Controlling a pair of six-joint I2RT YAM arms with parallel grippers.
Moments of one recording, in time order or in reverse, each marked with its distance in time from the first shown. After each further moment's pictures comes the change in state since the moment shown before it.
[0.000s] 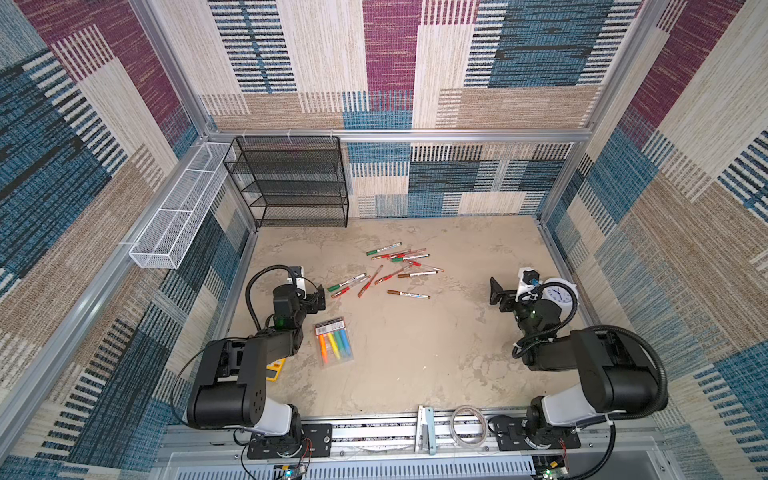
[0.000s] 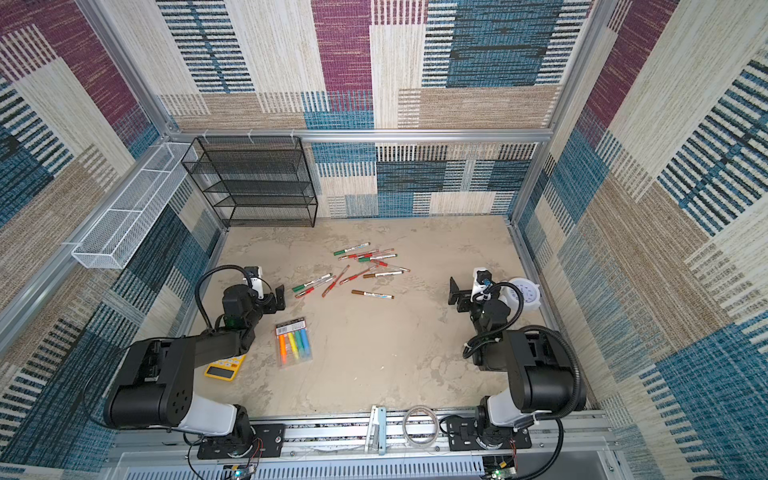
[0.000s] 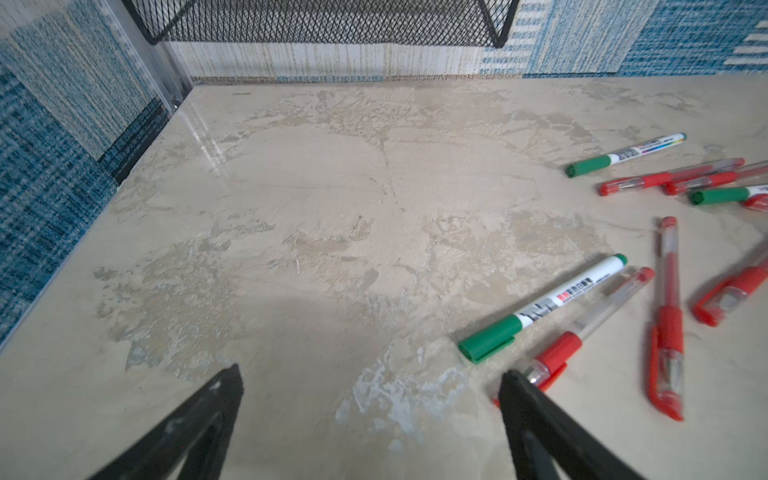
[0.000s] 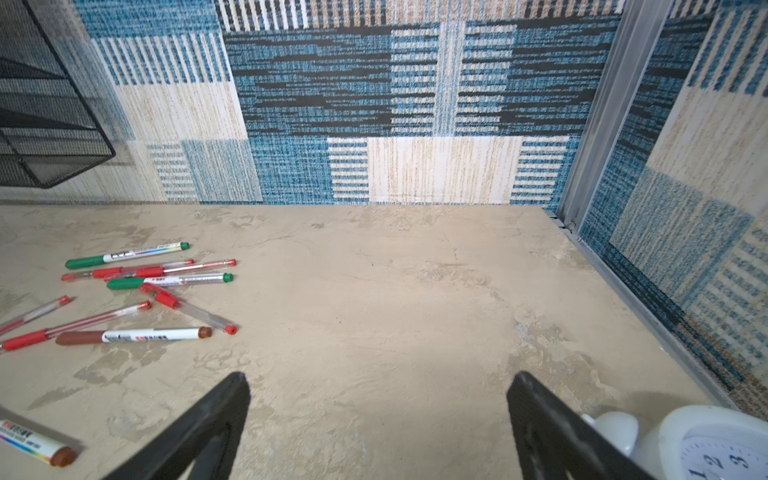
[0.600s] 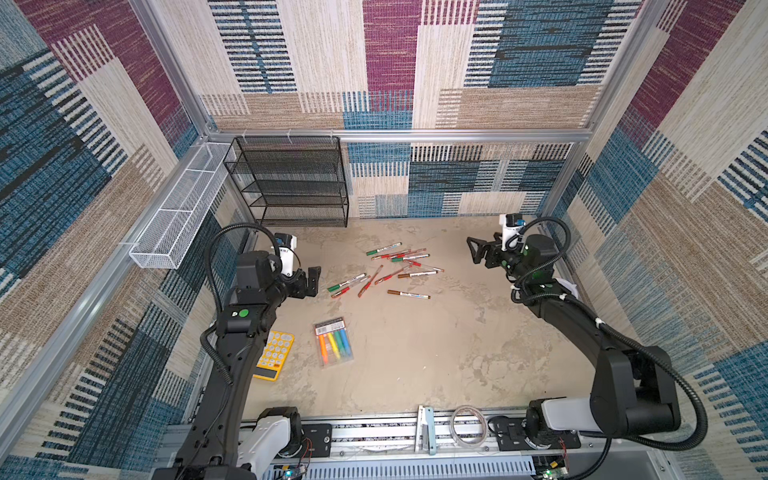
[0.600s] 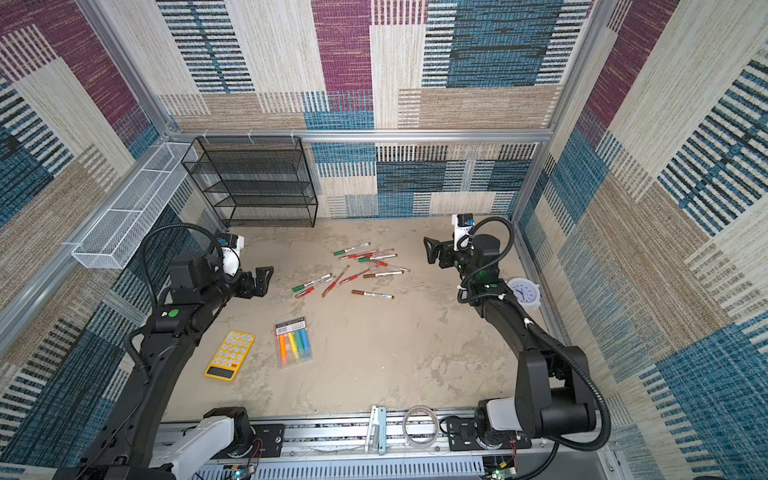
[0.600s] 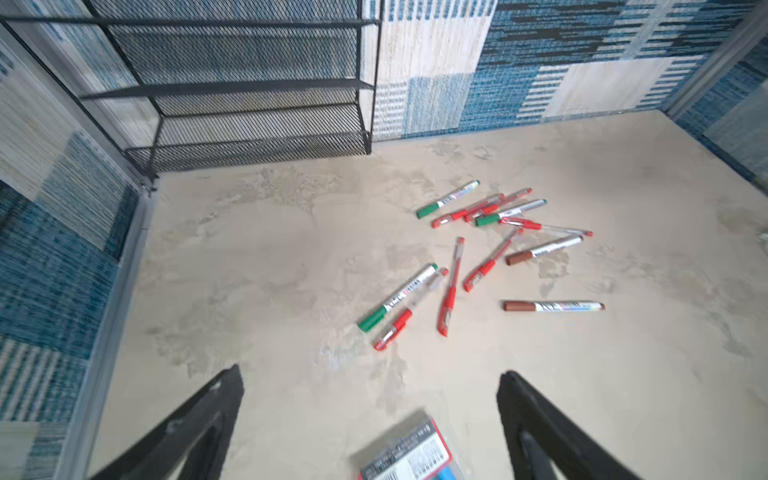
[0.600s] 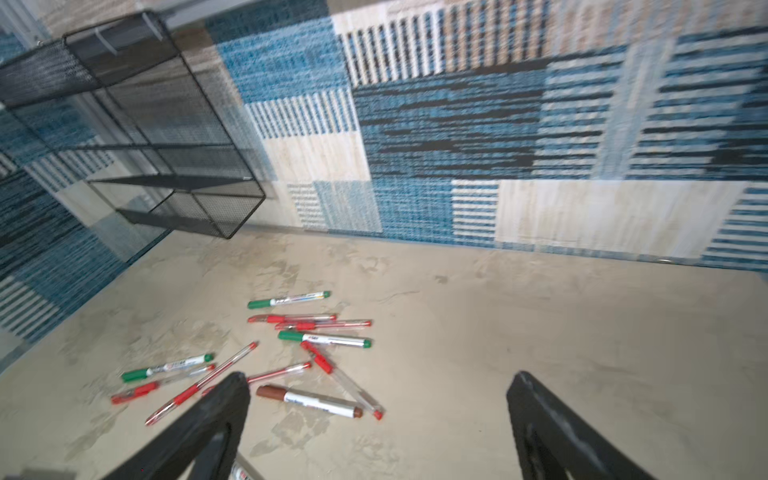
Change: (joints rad) left arm 0.035 -0.452 0.483 -1.047 0.249 0.071; right arm 0.159 -0.038 0.669 -0.895 -0.234 0.094
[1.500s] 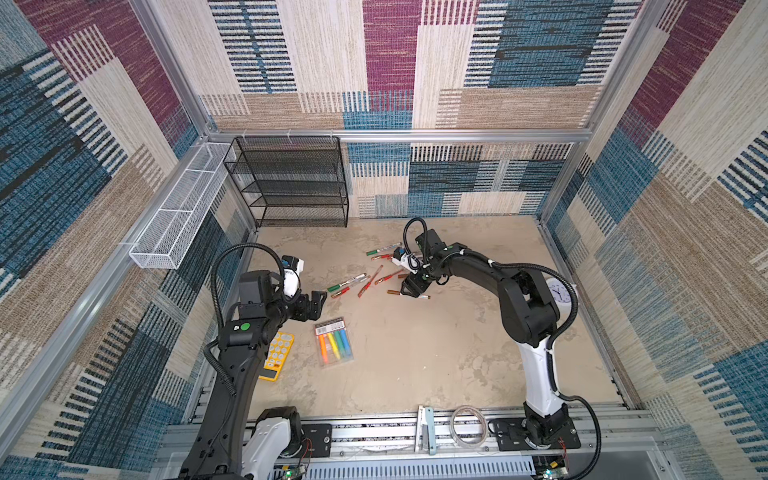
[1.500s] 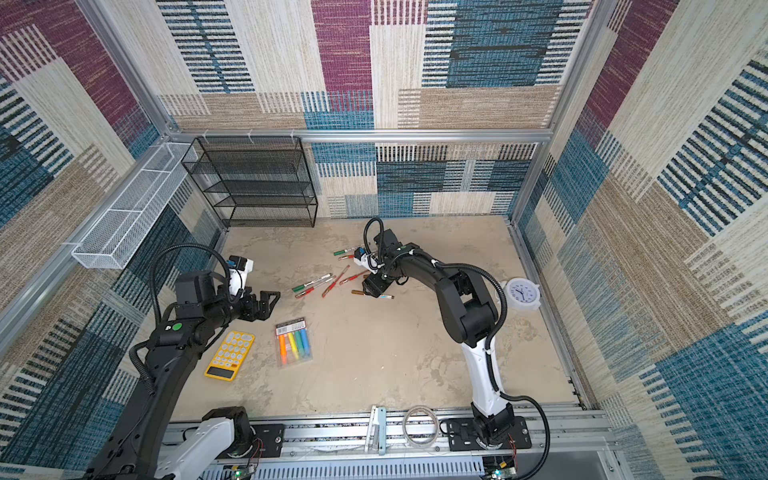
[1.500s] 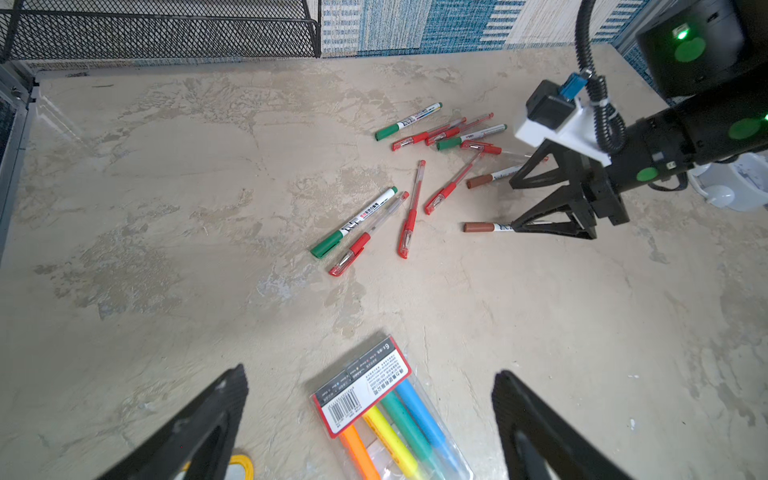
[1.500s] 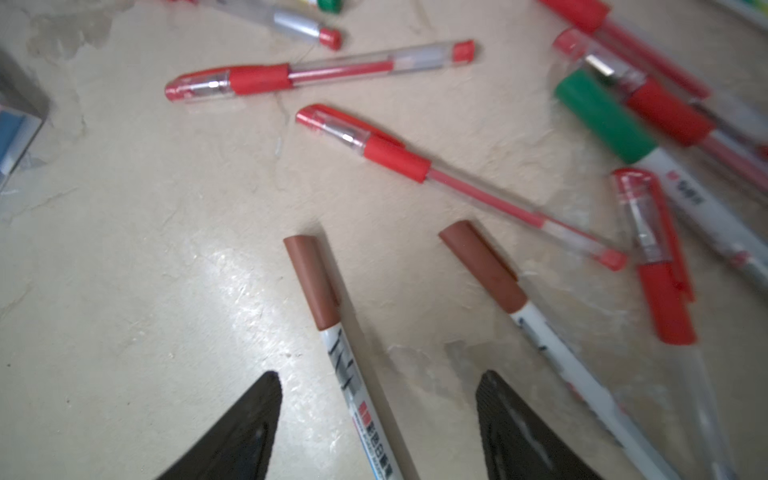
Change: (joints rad) left arm 0.023 -0.049 -0.123 -0.053 0.134 0.029; right arm 0.391 0.747 0.731 -0.875 0.023 -0.504
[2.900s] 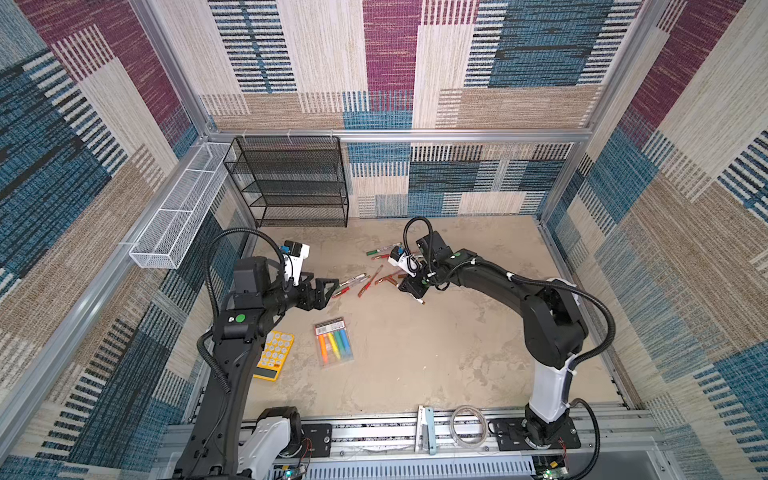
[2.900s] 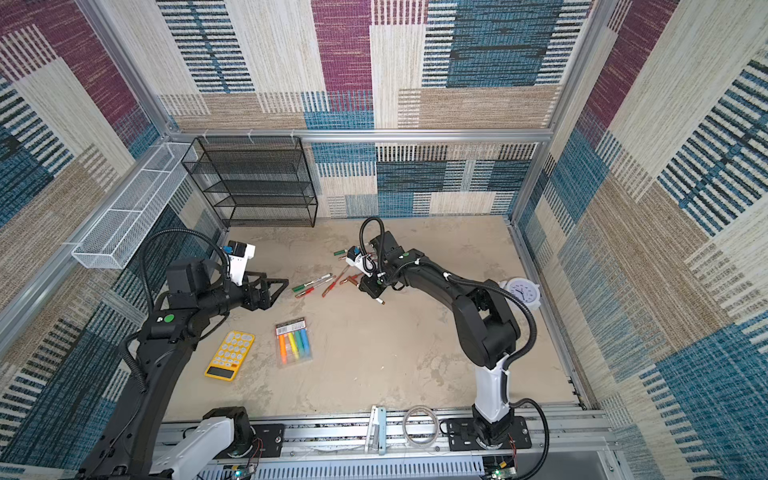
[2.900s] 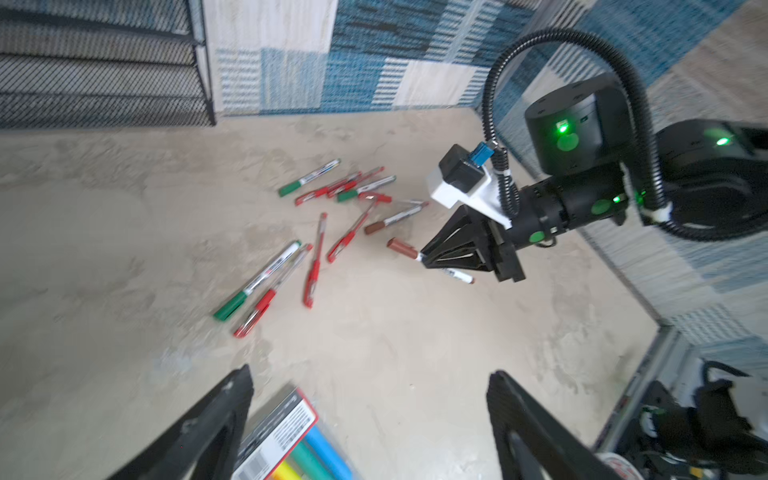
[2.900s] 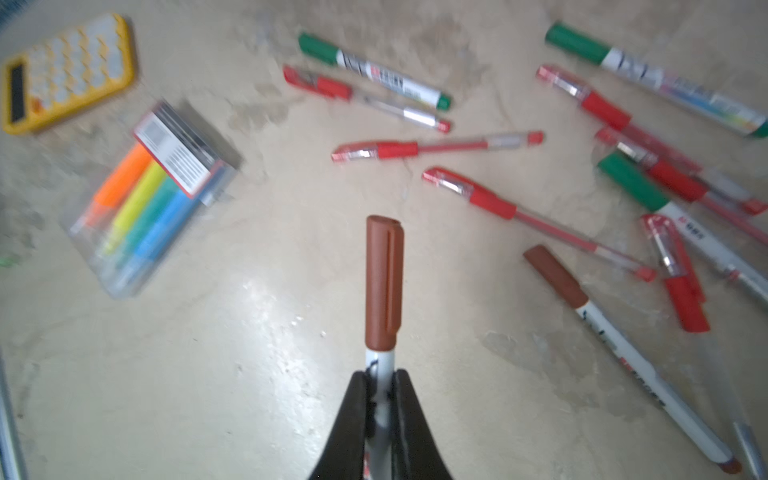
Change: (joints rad) left arm -0.037 0.064 0.191 -0.017 0.292 -0.116; right arm 0.076 -0.293 -0.208 0.154 -0.097 0.162
